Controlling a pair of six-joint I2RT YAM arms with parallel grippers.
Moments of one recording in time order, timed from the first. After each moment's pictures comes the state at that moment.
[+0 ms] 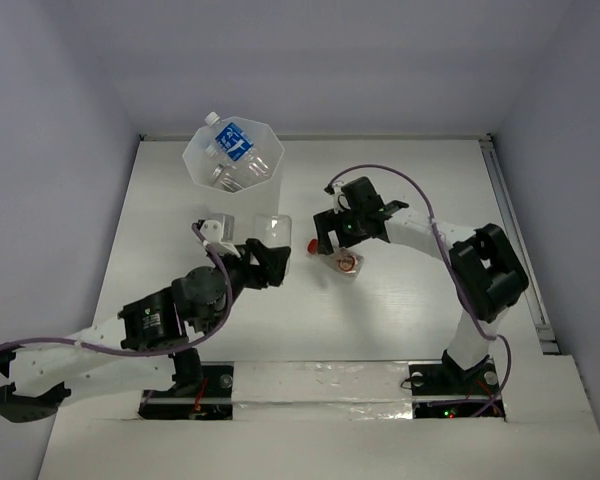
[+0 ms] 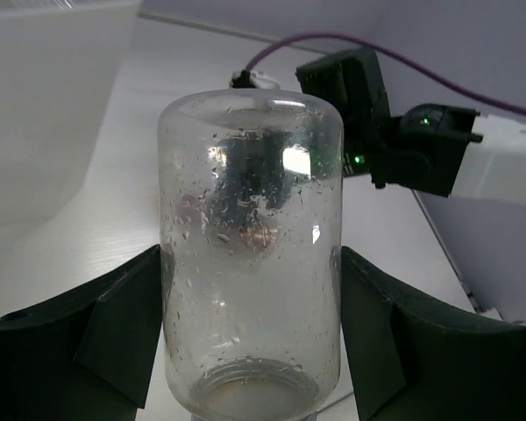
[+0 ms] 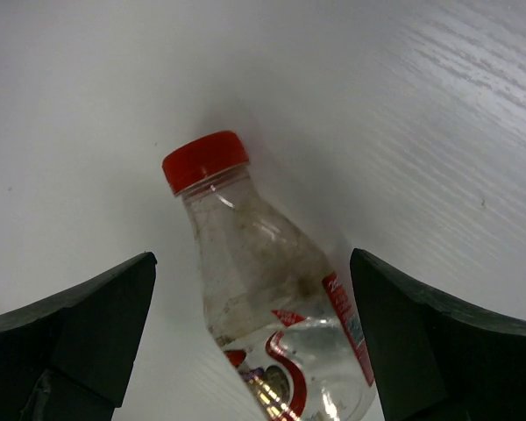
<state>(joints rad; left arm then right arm) -1.27 0.68 0.82 -0.33 -0.78 -0.63 0.57 1.77 1.18 -0.31 -0.23 0.18</state>
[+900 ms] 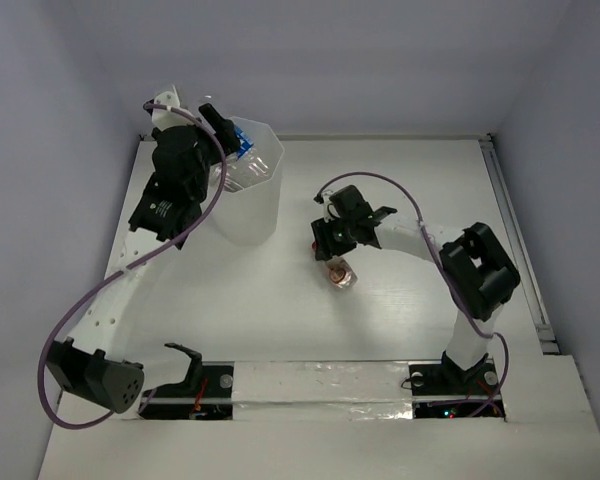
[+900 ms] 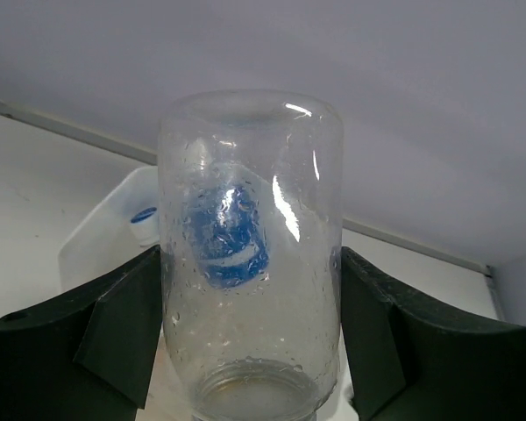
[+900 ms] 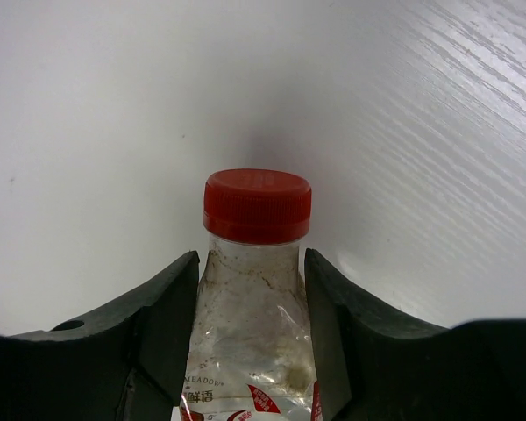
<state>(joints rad) -0.38 1.20 1.35 -0.21 -0.38 -0.47 0.64 1.84 1.20 -0.31 -0.21 0.20</state>
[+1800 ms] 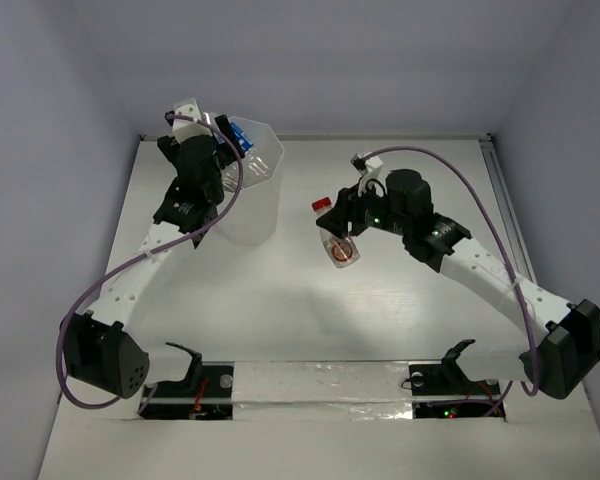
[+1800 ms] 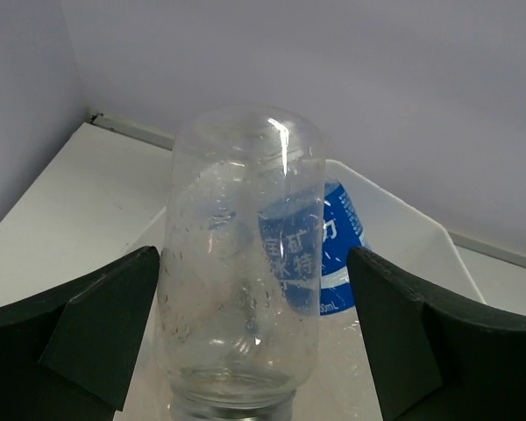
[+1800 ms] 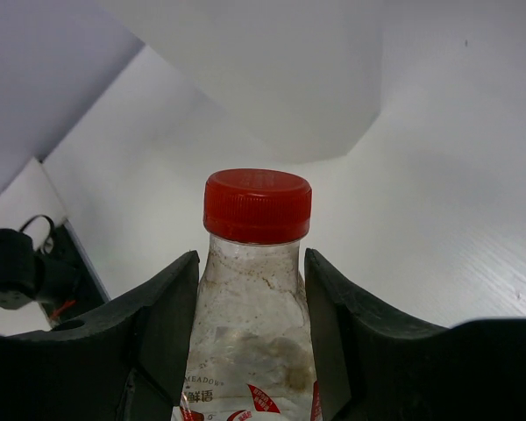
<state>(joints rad) -0.37 1.29 1.19 0.01 -0.58 -0.28 0.64 1.28 1.07 -0.12 -0.34 0.29</state>
